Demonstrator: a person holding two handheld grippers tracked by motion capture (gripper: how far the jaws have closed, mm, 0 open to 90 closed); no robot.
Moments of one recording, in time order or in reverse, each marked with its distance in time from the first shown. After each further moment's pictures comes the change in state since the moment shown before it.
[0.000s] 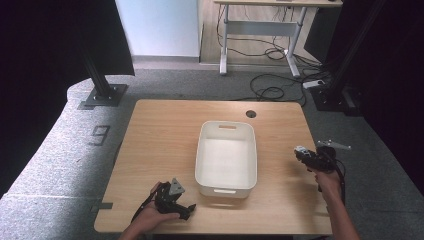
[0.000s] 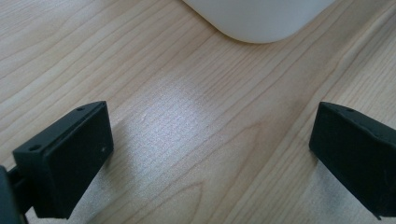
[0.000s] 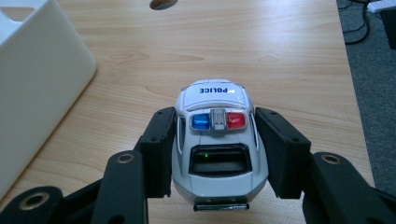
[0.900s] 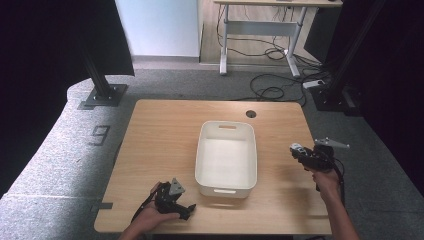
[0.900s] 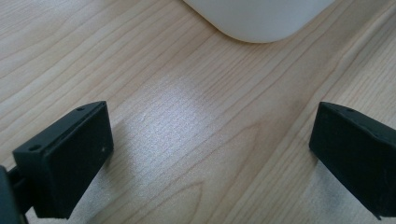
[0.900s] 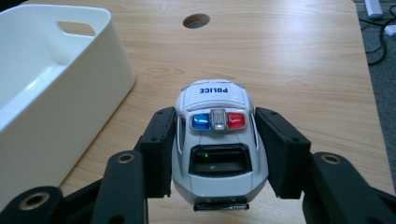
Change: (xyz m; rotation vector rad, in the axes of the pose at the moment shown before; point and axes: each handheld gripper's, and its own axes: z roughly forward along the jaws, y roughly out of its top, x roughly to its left) left arm 0.000 0.000 0.000 0.002 0.000 0.000; right arm 0.026 0.012 -0.016 -0.038 0.053 -0.065
